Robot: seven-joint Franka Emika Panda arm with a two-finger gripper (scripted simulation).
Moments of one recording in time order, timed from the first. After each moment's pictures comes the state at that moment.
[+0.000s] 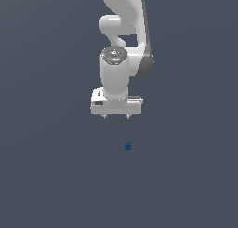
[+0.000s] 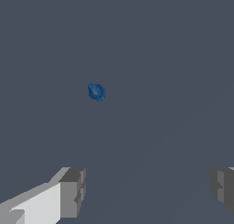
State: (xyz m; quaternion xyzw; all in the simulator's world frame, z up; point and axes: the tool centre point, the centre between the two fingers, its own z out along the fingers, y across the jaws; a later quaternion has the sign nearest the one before) arm -0.003 -0.011 0.163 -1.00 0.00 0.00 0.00
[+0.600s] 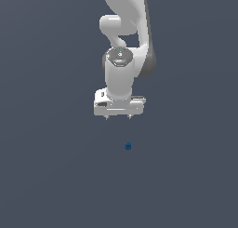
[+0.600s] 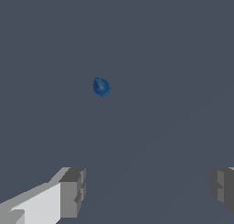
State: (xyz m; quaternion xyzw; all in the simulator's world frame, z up) arm -0.006 -0.003 0.161 -1.00 -0.03 0.01 -0.01
